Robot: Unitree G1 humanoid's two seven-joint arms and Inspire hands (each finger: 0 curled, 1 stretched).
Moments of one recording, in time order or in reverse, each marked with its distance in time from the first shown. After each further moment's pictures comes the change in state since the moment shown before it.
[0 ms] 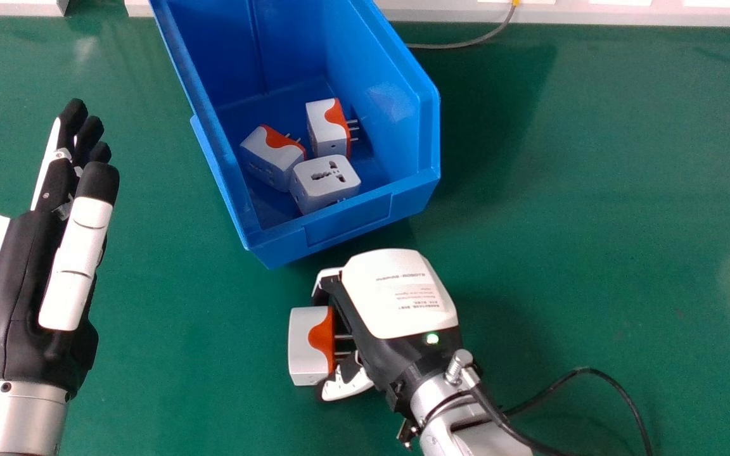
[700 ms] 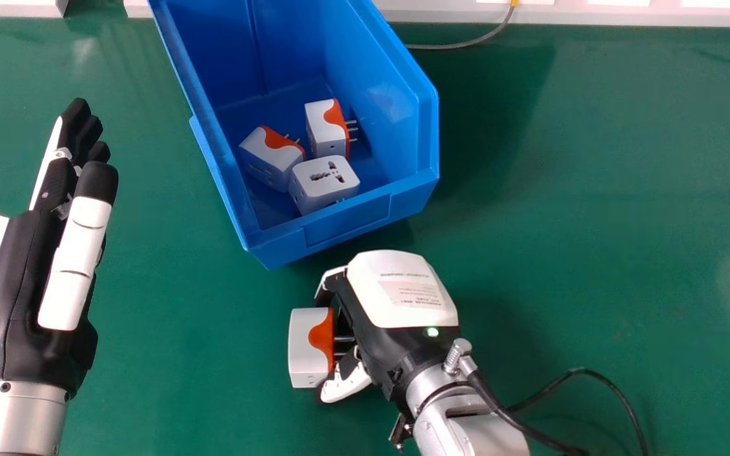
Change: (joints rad) left arm 0.000 0.000 0.001 0.000 -0.001 -0.004 -0.002; right arm 0.003 0.026 -0.013 -0.053 0.058 0.084 0.116
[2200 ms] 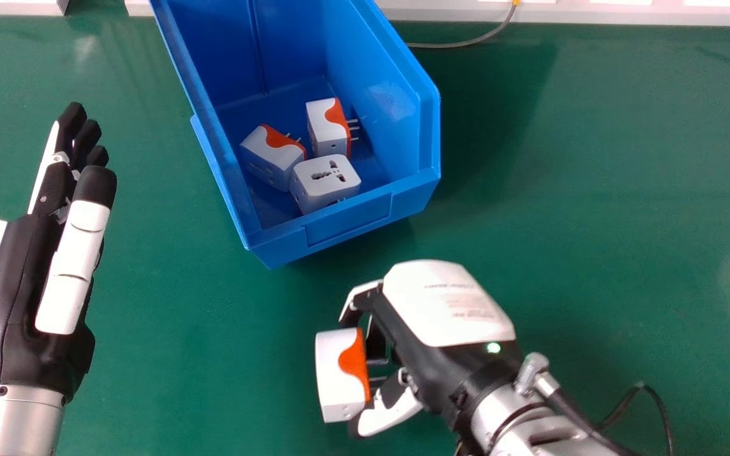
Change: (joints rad) left arm 0.007 0.001 0.010 0.006 0.000 0.000 -0.011; right arm 0.188 -0.183 -0.069 -0.544 -0.063 -0.002 0.320
